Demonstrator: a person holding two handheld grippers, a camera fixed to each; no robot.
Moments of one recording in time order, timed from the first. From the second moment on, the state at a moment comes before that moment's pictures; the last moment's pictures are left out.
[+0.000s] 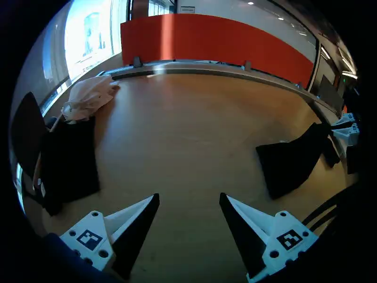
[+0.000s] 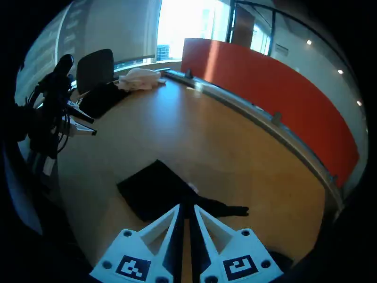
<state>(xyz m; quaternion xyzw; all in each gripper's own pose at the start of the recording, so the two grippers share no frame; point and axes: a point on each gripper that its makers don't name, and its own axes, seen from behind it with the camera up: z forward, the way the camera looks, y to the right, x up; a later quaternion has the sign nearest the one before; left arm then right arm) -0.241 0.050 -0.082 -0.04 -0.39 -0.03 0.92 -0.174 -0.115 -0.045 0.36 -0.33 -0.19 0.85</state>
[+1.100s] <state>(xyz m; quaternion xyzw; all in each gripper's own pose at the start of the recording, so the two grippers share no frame) -0.240 0.009 -0.097 -0.01 -0.38 -0.04 0.92 -0.240 -0.206 -0.077 0.42 -0.38 -0.18 0.80</state>
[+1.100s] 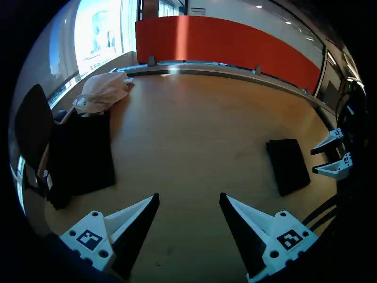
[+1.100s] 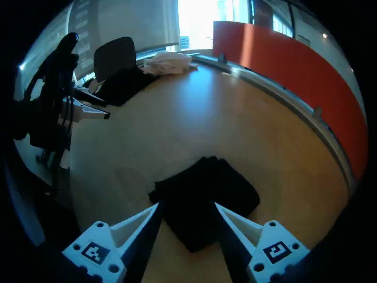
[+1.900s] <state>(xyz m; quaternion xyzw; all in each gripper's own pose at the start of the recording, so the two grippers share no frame) -0.238 0.013 -0.098 -0.02 -0.38 -0.03 0.92 -0.300 -0.154 -0.113 0.37 -0.44 -0.19 0.79</state>
